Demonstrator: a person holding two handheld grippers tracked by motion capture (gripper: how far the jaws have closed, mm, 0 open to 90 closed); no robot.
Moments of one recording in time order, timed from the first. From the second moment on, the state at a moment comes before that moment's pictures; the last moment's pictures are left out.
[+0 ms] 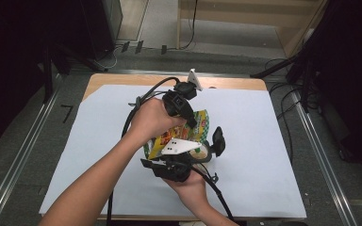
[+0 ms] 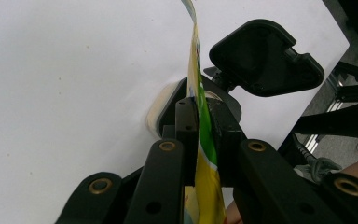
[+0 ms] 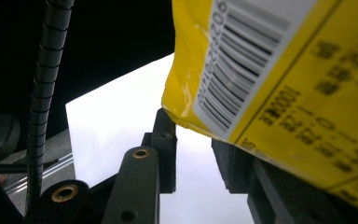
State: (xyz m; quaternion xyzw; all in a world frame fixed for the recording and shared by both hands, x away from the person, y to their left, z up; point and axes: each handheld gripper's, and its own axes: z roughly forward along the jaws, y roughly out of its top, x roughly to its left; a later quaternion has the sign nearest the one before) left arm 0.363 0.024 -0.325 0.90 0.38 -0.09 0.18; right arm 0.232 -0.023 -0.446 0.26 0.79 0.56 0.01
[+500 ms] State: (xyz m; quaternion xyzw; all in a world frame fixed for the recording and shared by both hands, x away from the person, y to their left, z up) left arm 0.363 0.025 -0.327 0.90 0.38 -0.09 0.18; right arm 0.232 -0.023 -0.446 0.26 0.79 0.55 0.01
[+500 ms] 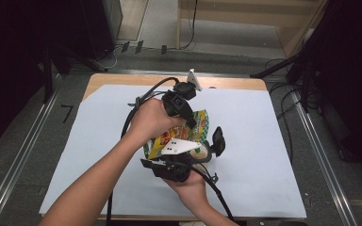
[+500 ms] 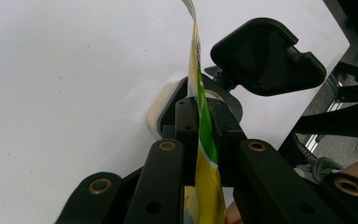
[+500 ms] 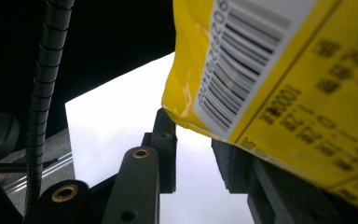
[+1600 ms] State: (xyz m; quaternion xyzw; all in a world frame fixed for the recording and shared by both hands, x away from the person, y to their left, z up) left arm 0.361 0.022 -0.325 0.90 0.38 -0.10 0.18; right arm 0.230 -0.024 -0.445 0.27 0.79 0.55 0.02
